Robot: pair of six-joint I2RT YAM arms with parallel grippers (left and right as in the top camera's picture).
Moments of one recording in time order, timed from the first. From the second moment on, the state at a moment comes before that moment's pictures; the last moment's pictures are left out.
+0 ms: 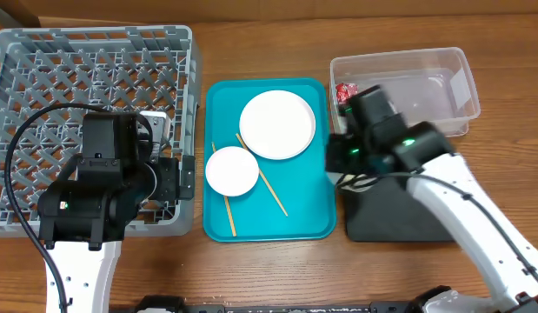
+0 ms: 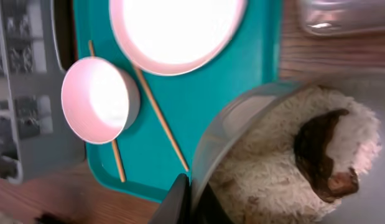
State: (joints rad) left arm -0.06 1.11 1.33 -1.24 0.04 0.00; right arm 0.42 1.46 1.26 -0.95 -0.27 0.53
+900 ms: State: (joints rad) left arm -0.06 1.11 1.33 -1.23 0.04 0.00; right arm -0.31 1.50 0.81 -0.72 -1.22 0.24
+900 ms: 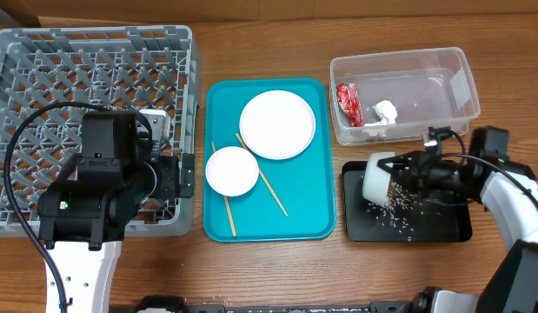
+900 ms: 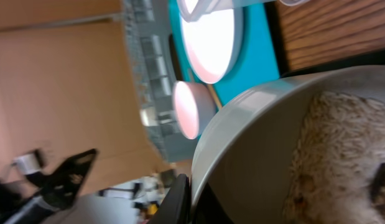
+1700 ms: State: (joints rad) left arm -0.06 1.11 1.33 -1.23 0.04 0.00; right arm -0.58 1.51 0.73 -0.75 -1.55 0.28
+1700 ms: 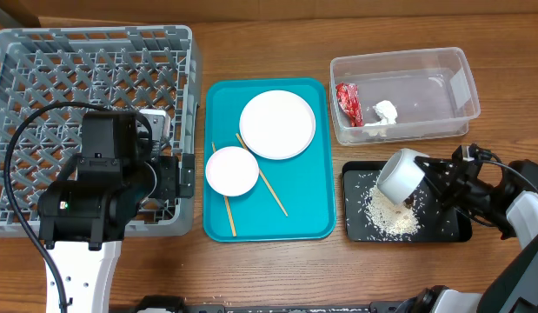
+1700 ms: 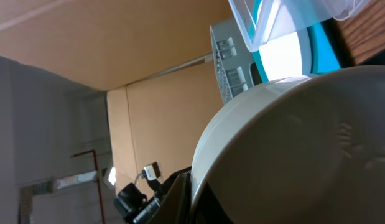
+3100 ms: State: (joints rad) left arm -0.06 1.11 1.32 -1.23 0.04 0.00; right arm -0.51 1.51 0.73 -0.72 -1.52 0.12
